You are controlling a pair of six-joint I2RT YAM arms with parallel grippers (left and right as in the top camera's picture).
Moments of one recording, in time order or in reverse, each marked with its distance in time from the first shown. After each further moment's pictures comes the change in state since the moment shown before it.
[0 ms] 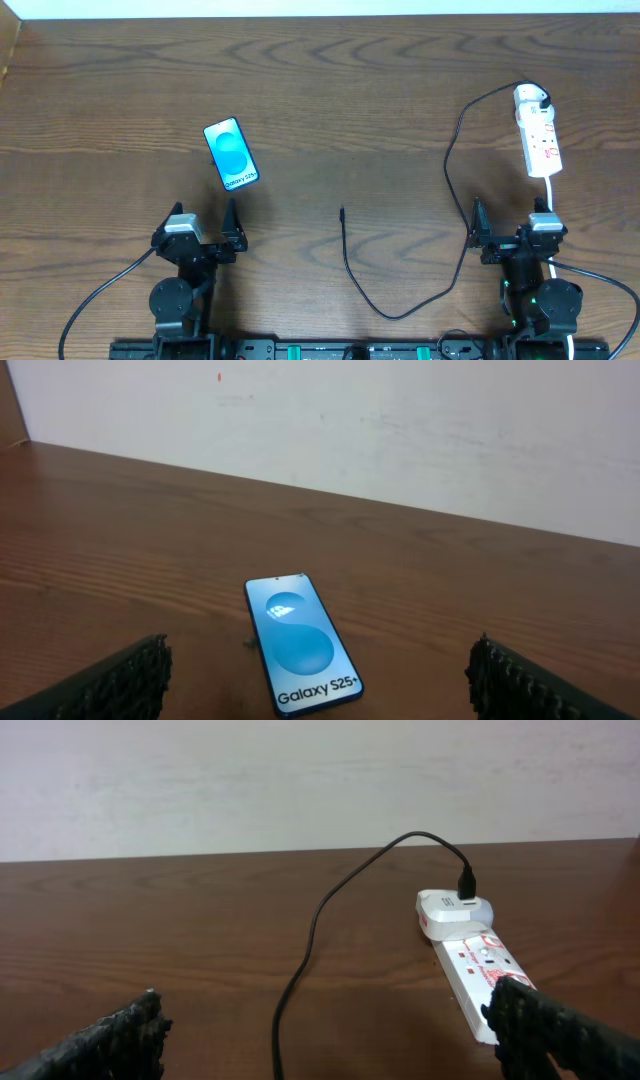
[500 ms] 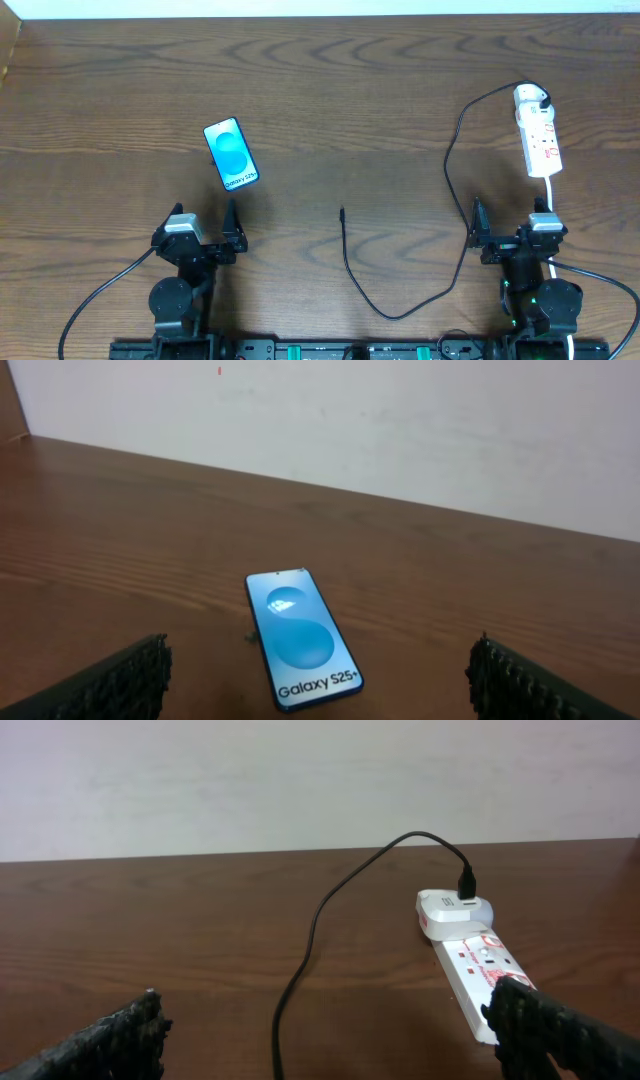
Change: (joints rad) left arm 0.000 0.000 0.016 -0.033 0.000 0.000; right arm 0.000 0.000 0.000 0.000 0.000 0.000
